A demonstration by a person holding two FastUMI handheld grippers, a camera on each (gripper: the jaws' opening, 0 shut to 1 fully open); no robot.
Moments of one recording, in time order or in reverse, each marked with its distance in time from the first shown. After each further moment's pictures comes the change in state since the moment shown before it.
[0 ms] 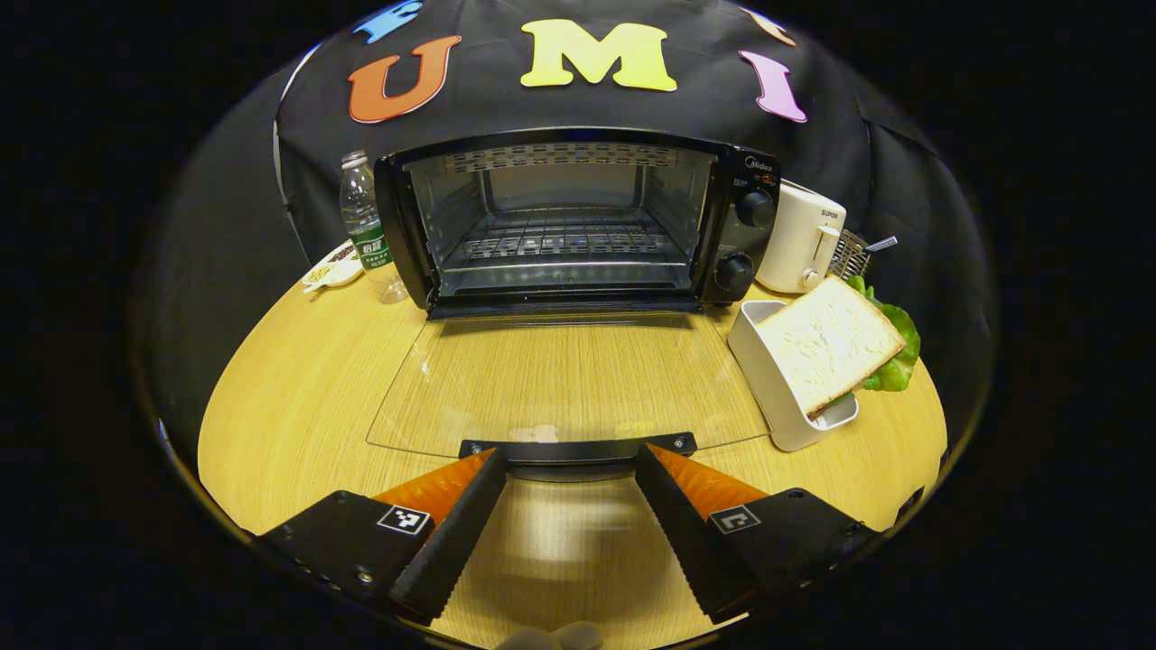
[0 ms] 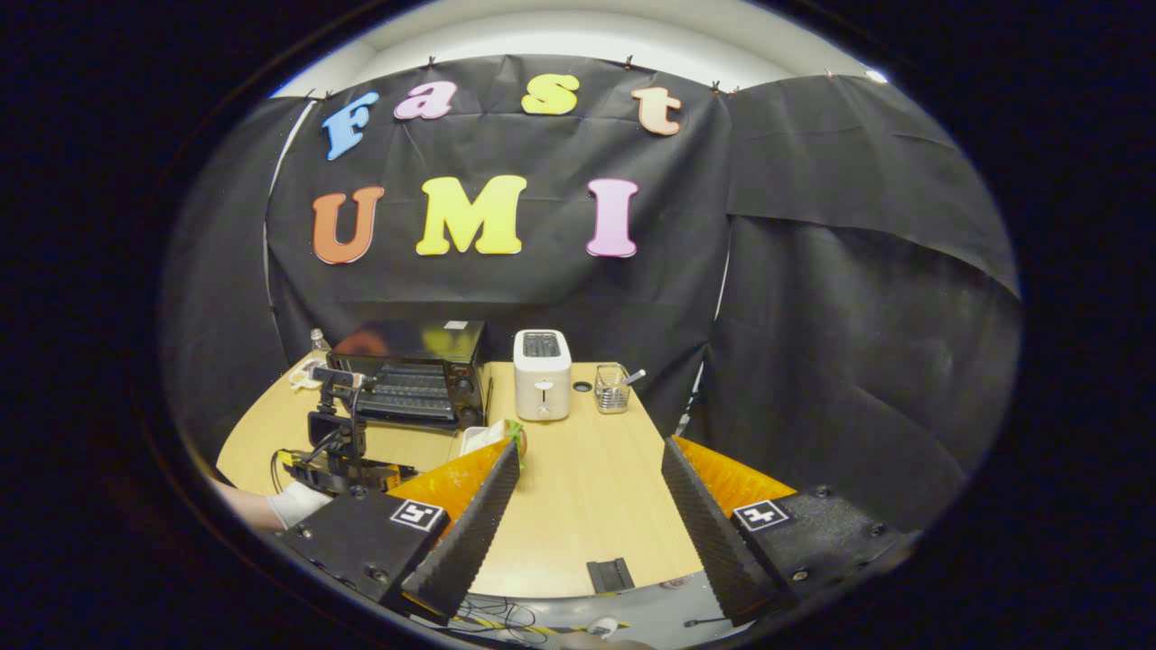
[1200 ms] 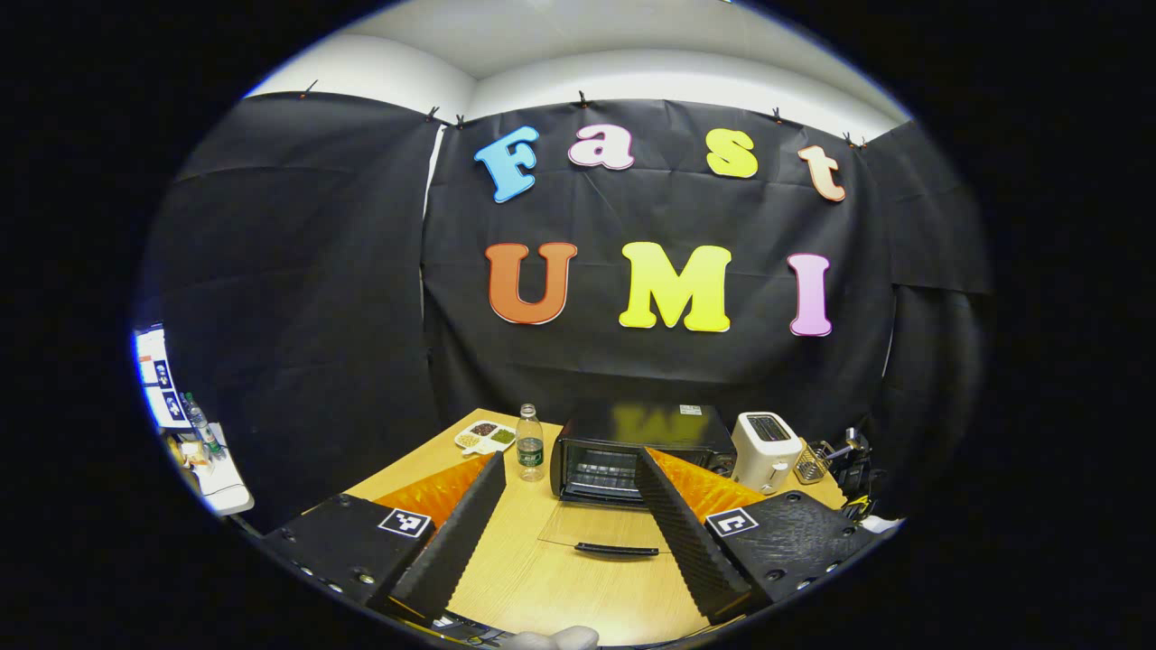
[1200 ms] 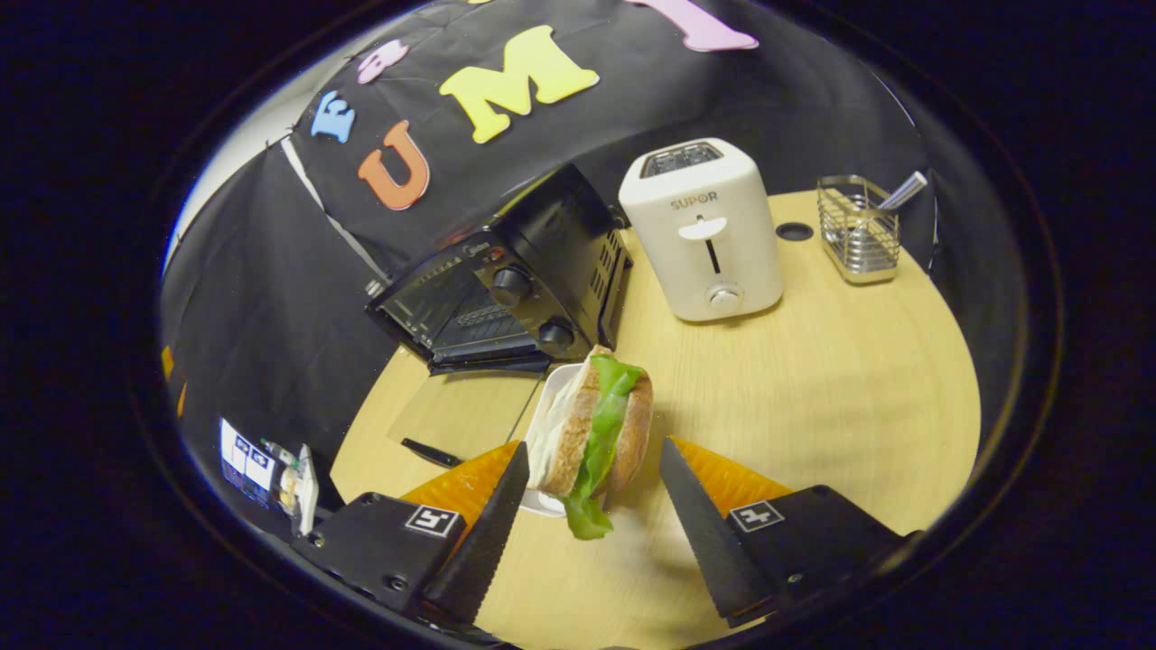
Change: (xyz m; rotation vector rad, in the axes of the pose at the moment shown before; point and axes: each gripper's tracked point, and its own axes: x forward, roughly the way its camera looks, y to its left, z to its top) left arm -0.320 0.051 0.168 -0.161 -0.567 0.275; right arm 0.314 0.133 -0.133 0.241 0.493 0.716
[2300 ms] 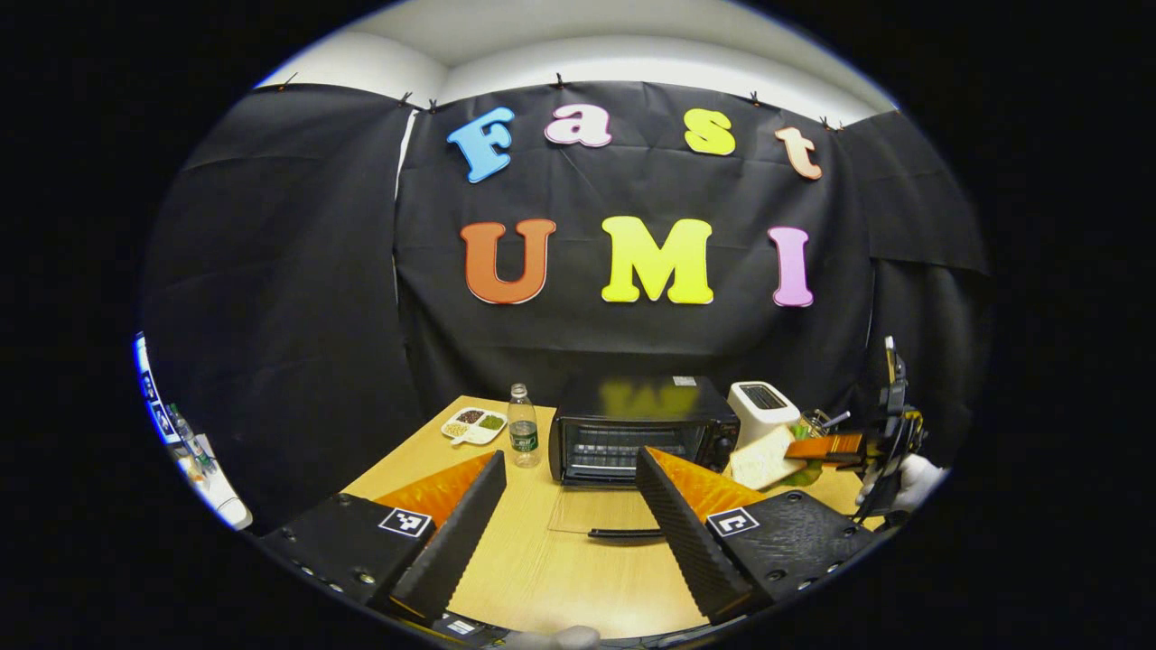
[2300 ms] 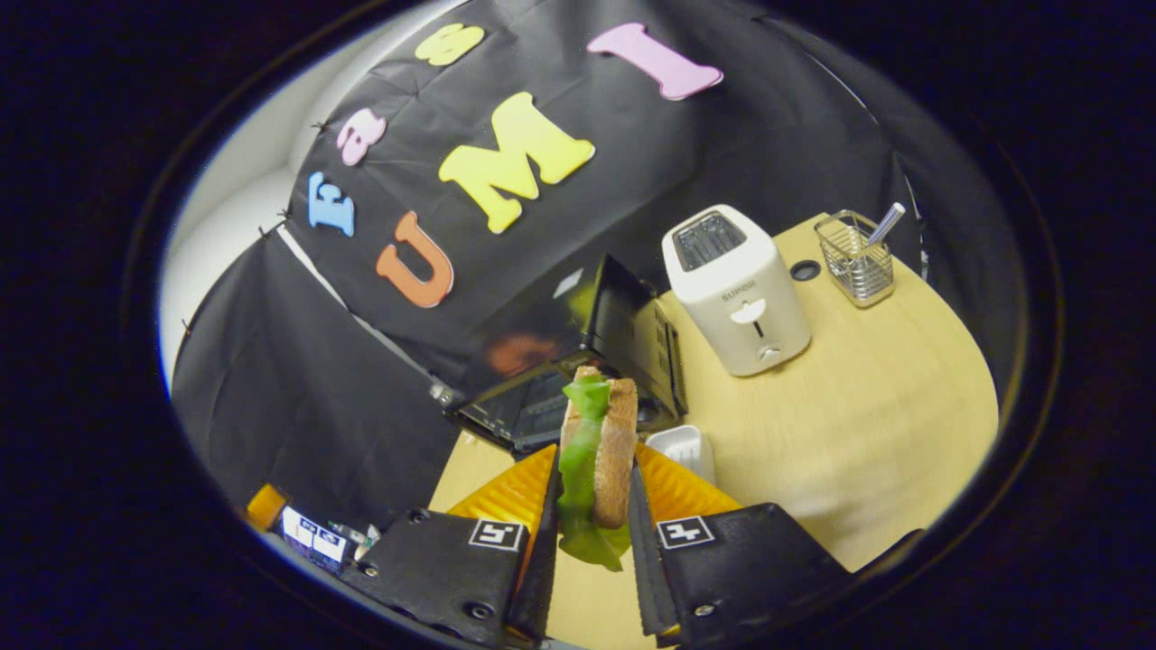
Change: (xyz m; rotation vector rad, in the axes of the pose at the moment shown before) left arm 0.023 0.021 -0.042 0.059 0.069 -0.153; right arm -0.069 0.117 0.068 0.196 -0.296 0.076
